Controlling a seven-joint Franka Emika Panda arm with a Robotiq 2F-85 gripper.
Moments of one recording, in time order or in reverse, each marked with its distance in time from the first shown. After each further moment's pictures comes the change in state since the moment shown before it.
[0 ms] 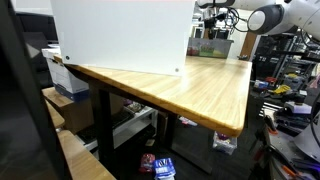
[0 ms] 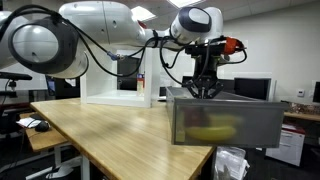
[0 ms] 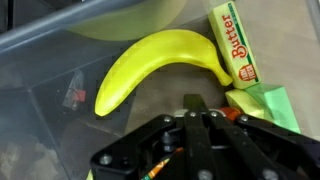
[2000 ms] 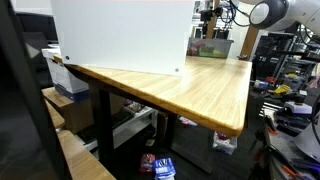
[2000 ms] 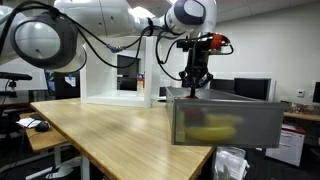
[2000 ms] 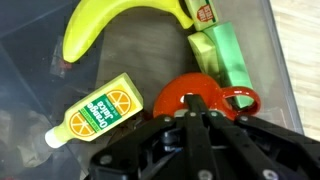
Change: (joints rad) arm 0.009 -0.050 0.076 0.010 0.114 0.011 0.119
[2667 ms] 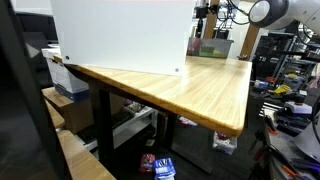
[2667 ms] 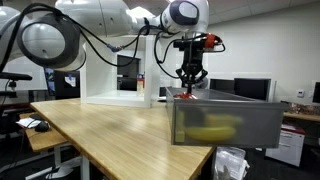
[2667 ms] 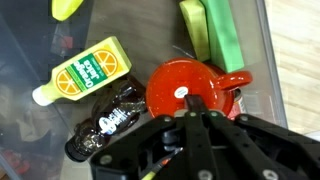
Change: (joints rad) arm 0.048 -0.014 0.012 0.004 0.011 0.042 0.000
